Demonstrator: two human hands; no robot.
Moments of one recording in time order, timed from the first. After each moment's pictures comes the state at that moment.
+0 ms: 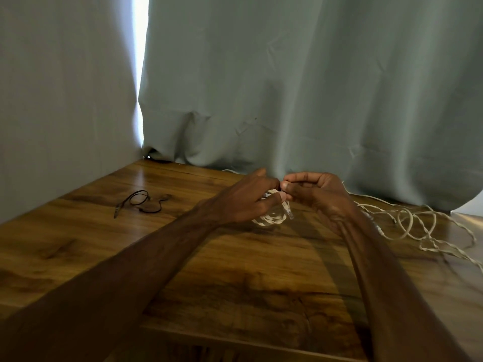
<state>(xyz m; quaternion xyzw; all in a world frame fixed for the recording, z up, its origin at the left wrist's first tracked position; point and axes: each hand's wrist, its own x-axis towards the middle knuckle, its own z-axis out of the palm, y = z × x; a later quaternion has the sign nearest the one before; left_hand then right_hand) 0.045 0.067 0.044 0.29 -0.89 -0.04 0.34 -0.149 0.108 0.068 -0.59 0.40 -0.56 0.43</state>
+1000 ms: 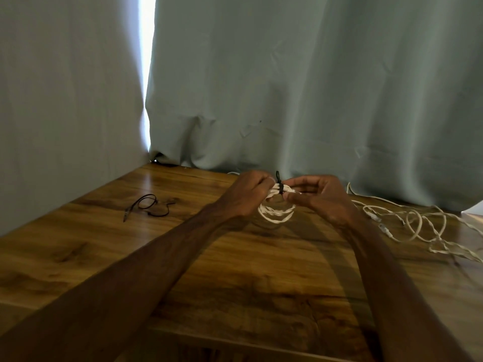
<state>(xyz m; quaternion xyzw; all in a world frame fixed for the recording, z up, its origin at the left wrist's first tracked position) 0.045 0.057 0.045 0.36 -0.79 -0.20 0.46 -0.150 0.102 0.066 -0.69 0.45 -0.49 0.28</state>
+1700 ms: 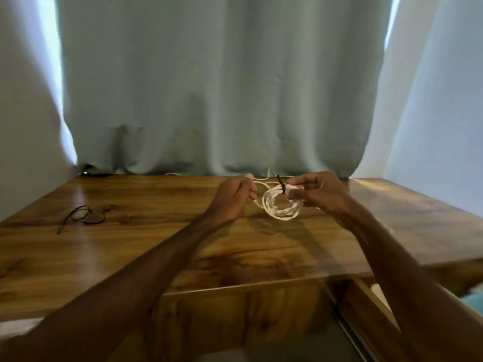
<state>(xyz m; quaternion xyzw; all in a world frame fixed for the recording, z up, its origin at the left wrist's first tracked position) -0.062 0.140 0.050 0.32 -0.76 -0.31 0.48 -0.263 0.250 0.097 -0.57 0.60 -0.51 0.22</state>
